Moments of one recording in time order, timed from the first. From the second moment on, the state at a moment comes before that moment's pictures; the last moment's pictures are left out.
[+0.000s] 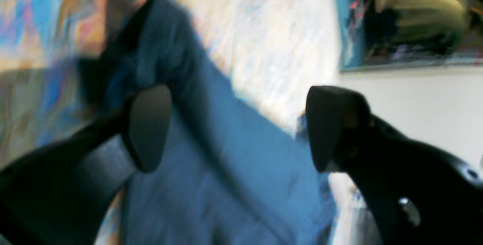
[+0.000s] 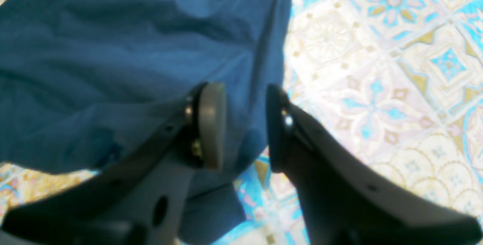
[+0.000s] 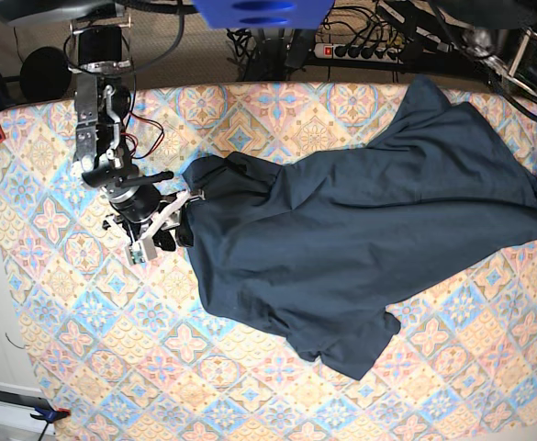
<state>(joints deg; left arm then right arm) -3.6 -28.1 -64.5 62.2 -60.5 -13.3 65.1 -2.9 13.9 -0.4 101.6 24.8 14.5 -45.1</state>
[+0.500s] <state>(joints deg) 13.8 -19.7 -54.9 80.8 -59.9 -13.4 64.8 9.1 13.8 -0.3 82.7 25.1 14.6 -45.1</state>
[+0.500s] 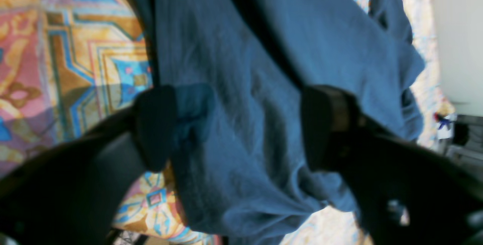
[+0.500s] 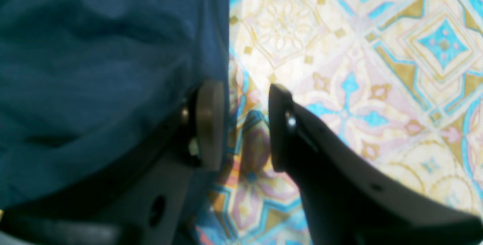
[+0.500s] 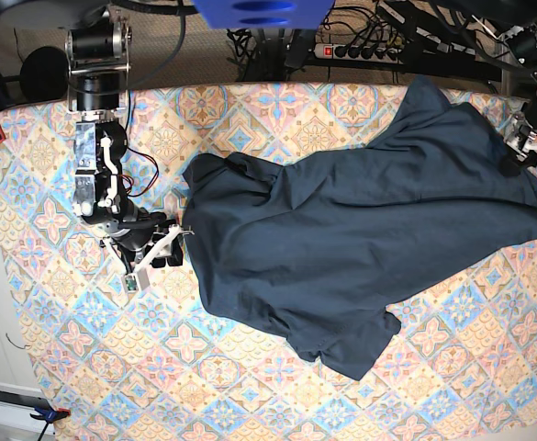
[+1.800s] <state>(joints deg) 5.8 -21.1 -45.9 73.0 -36.2 -13.6 57.7 9.4 13.7 -0.3 82.6 25.0 14.6 -44.9</state>
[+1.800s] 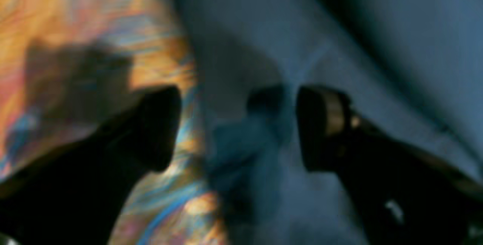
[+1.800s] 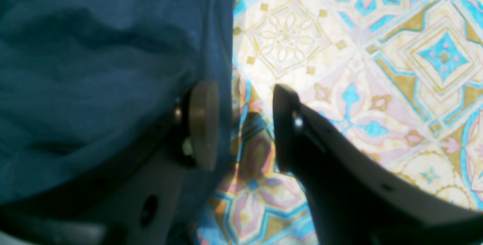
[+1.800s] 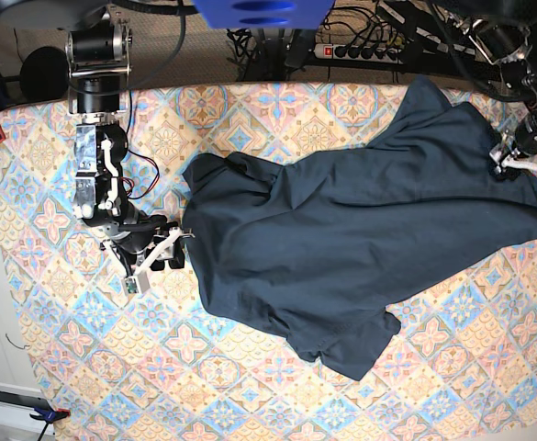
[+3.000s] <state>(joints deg) -30.3 -22.4 -40.5 57.8 -18.7 -9.8 50.7 8.7 14.1 -5.3 87.2 31.3 17.8 -50.1</state>
